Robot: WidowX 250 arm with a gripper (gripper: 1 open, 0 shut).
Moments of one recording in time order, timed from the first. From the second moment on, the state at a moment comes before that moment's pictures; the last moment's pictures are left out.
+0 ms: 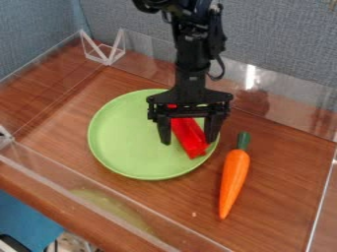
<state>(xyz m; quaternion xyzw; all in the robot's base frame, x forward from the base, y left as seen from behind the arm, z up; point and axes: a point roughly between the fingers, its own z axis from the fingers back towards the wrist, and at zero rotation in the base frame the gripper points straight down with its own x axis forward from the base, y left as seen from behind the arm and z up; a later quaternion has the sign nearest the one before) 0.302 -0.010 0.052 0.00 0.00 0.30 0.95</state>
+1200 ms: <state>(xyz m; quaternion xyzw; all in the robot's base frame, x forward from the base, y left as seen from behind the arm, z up) 0.312 -0.005 0.054 -0.01 -0.02 0.31 0.95</state>
